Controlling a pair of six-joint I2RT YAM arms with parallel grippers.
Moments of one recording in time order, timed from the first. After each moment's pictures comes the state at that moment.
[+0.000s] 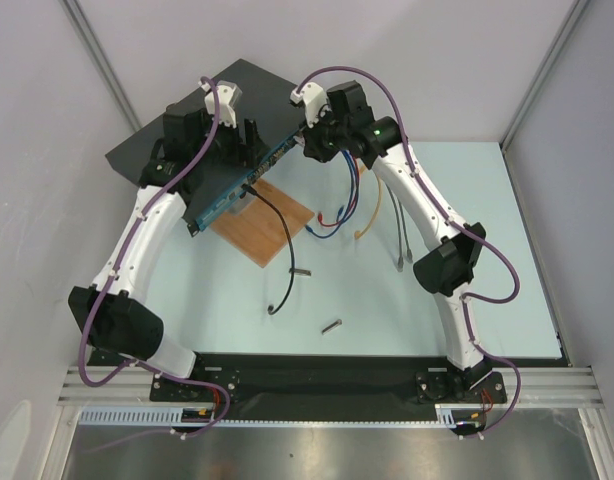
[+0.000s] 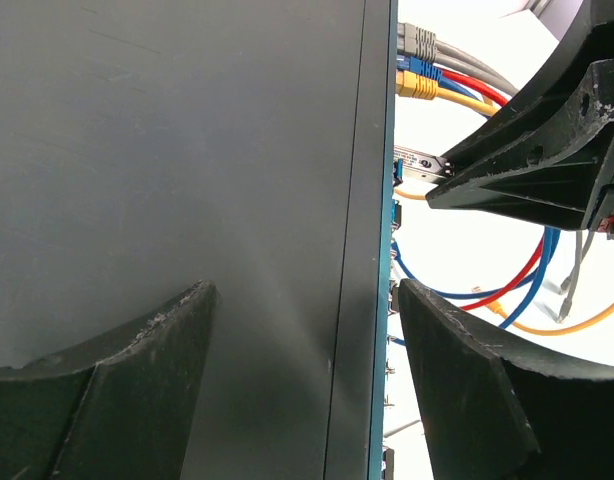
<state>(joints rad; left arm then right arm) -0.22 1.52 1.60 -0.41 0.33 -0.03 0.59 2.19 2.50 -0.84 -0.21 -0.27</state>
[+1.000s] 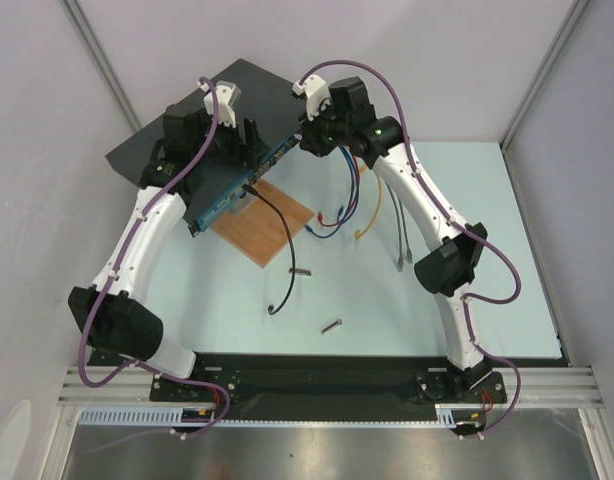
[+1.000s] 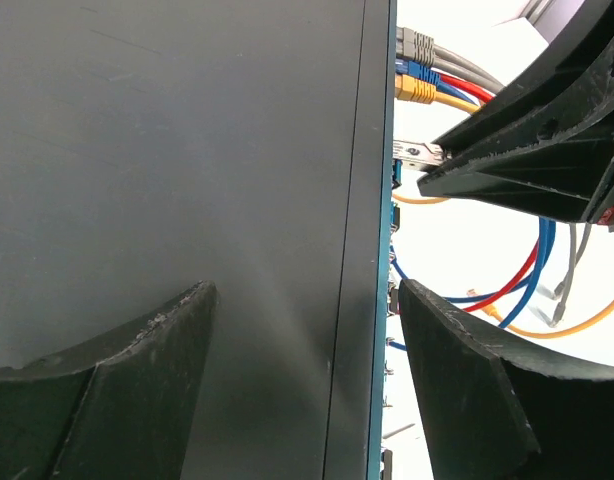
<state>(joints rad) -0.22 1.51 1.59 -0.39 0.33 -0.04 0.59 2.18 2.50 -0.80 -0.23 -0.21</state>
